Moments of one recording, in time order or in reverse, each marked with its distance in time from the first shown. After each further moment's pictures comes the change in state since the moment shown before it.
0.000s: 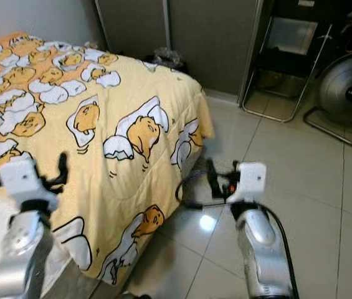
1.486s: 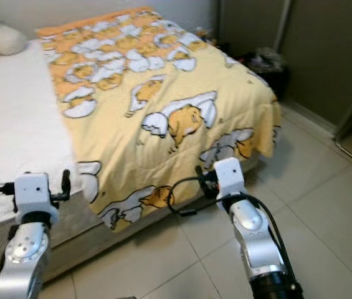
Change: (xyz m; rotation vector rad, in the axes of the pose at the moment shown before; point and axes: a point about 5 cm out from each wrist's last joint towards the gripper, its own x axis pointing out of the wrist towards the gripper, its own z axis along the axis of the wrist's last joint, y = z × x) left arm -0.007 0.013 -0.036 0.206 0.115 0.035; right arm 0.019 0.001 -0.020 -0.281 0.163 0.090
